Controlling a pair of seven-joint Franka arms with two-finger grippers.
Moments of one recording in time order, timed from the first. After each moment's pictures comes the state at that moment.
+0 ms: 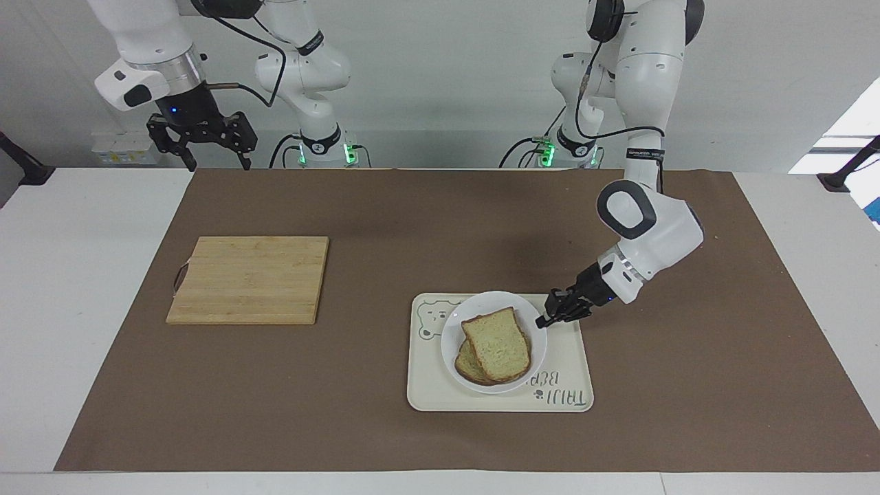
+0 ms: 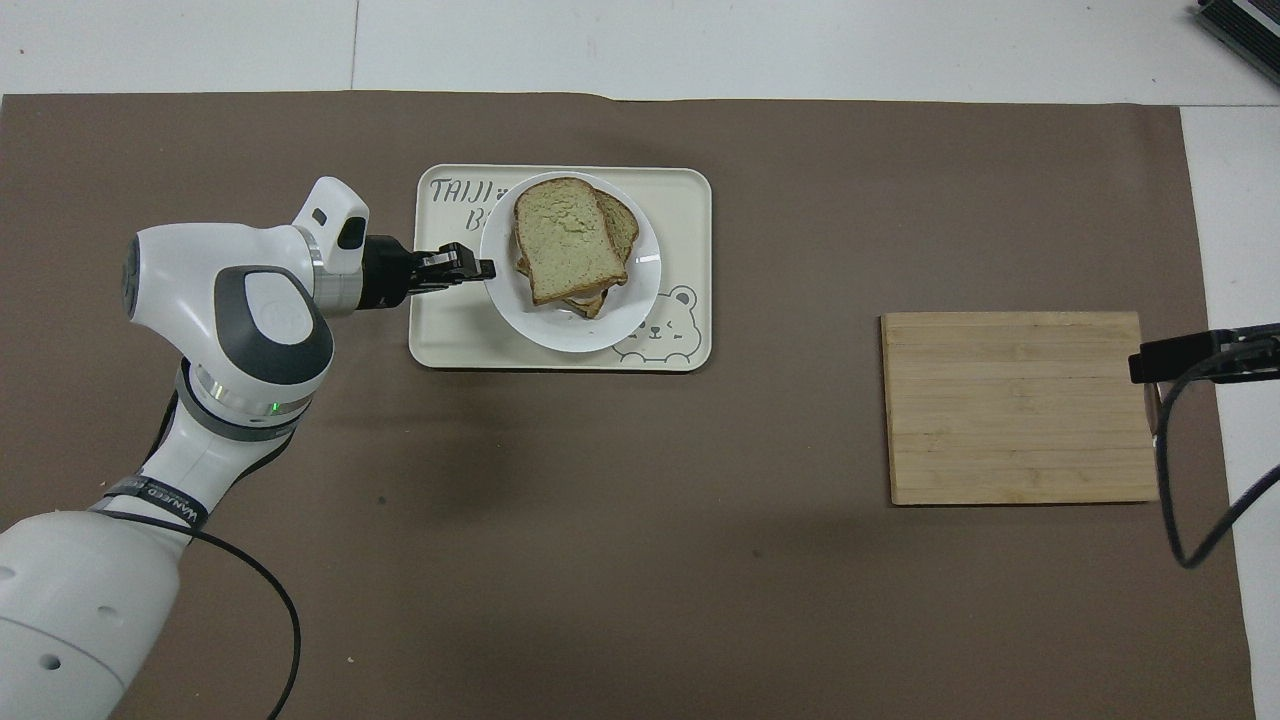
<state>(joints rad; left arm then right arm) -0.25 0.40 -0.01 -1.85 -1.06 2.37 0.41 0.10 -0.11 -0.12 -1.65 -0.02 1.57 -0.05</state>
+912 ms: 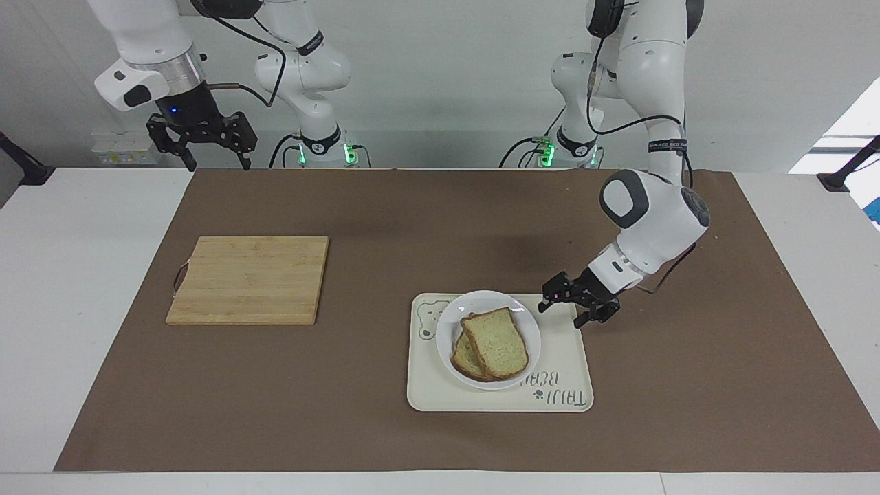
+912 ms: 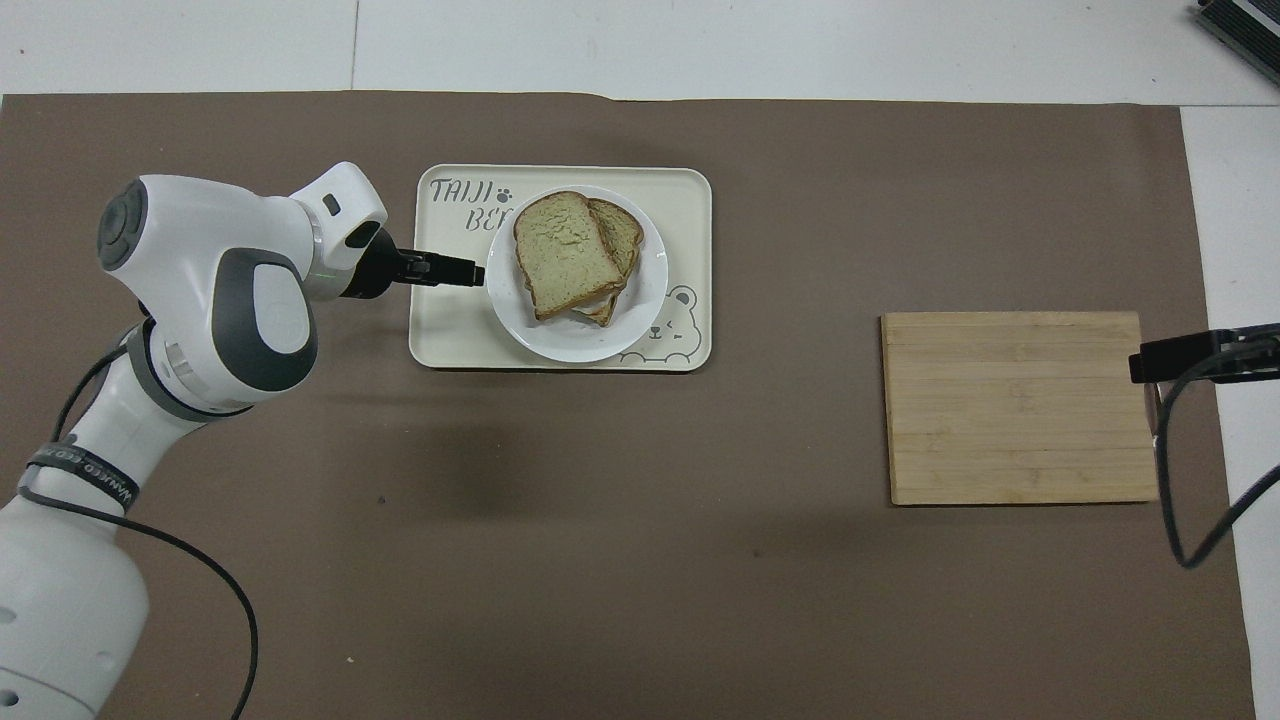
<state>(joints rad) -0.26 0.35 0.02 -1.80 -0.58 2.29 0.39 0.10 -0.11 -0.12 -1.65 -0.02 1.57 -0.05</state>
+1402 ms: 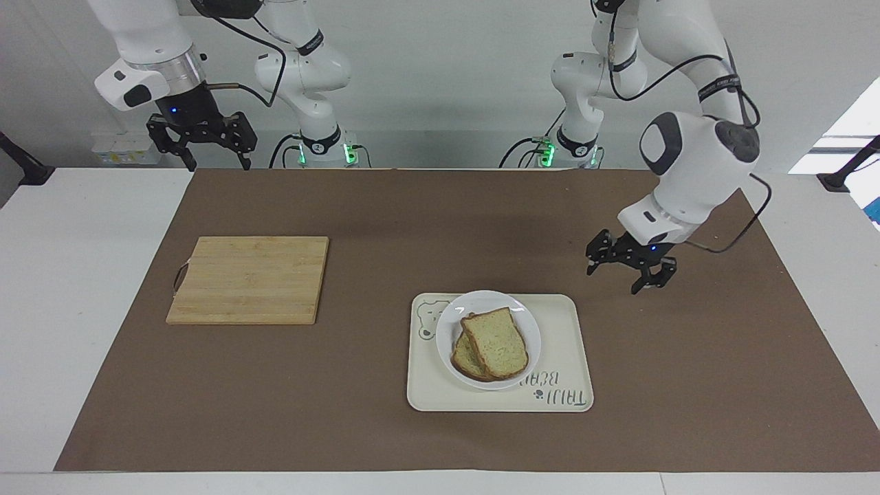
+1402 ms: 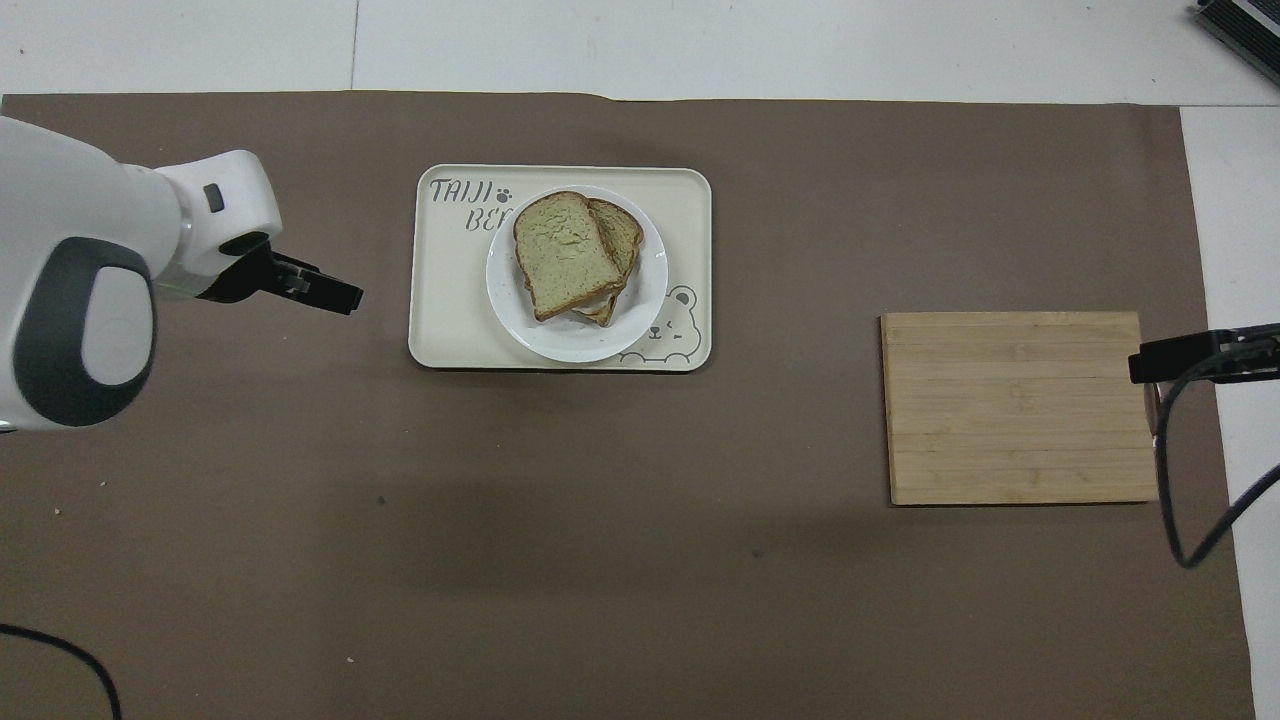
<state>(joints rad) -0.25 0.13 0.12 -1.75 -0.19 1.97 0.38 0.10 -0.11 -0.12 -1.65 -0.02 1.57 -0.05</state>
